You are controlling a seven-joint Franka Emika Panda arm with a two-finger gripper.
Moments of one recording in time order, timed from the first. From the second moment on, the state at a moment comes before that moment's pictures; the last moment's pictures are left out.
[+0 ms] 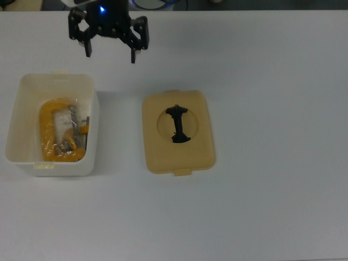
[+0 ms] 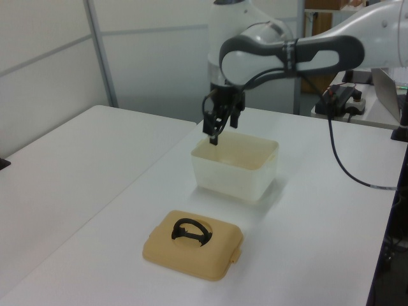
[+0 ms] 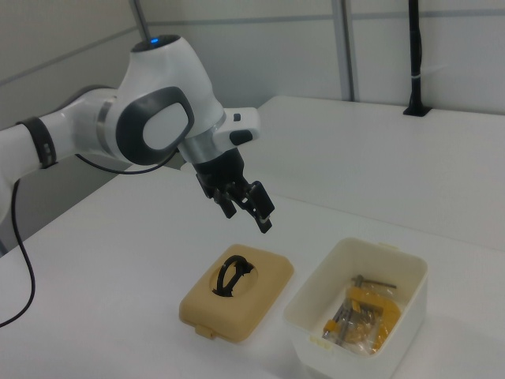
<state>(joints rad) 0.12 0.04 -0.14 -1.69 -0.07 1.88 0.05</state>
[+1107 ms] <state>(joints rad) 0.08 -0.02 -0.15 -1.66 0.12 1.75 -0.09</state>
